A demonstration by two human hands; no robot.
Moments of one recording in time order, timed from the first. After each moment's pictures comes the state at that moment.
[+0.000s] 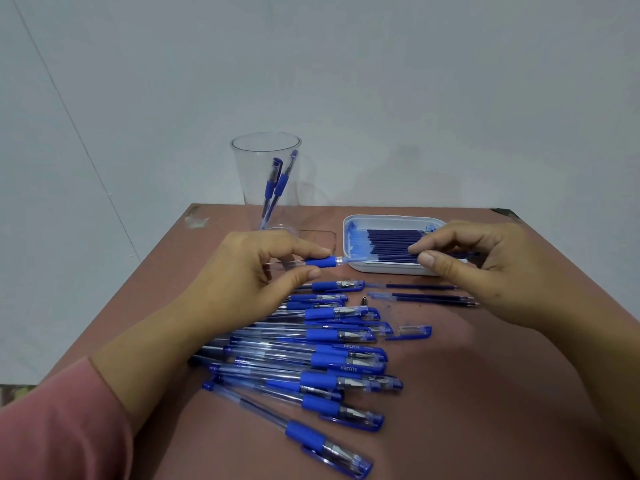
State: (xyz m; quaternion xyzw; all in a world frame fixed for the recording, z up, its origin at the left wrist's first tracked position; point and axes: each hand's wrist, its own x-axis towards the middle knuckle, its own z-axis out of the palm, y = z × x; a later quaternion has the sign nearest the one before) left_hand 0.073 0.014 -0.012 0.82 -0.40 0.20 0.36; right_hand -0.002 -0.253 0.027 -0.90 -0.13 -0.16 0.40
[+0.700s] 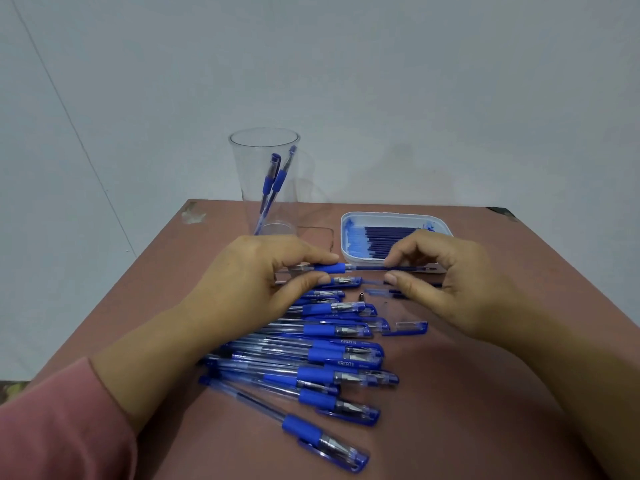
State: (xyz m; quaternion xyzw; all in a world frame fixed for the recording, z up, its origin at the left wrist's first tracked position) left_hand 0.068 0.010 -0.014 0.81 -0.45 0.23 0.30; right_hand 0.014 -0.242 -0.004 -0.89 -0.22 -0.18 0.36
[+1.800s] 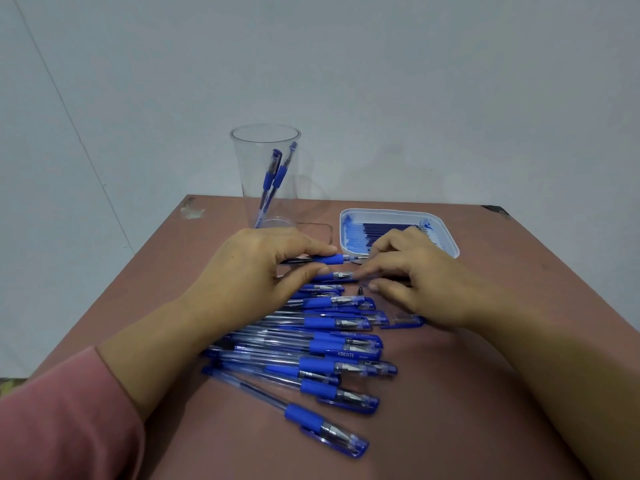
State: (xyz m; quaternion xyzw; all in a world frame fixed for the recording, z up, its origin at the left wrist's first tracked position) left_hand 0.070 0.011 -0.016 0.82 -0.43 0.24 0.29; right_hand 0.042 -0.243 -0.021 -0.94 -0.26 -0.11 0.19
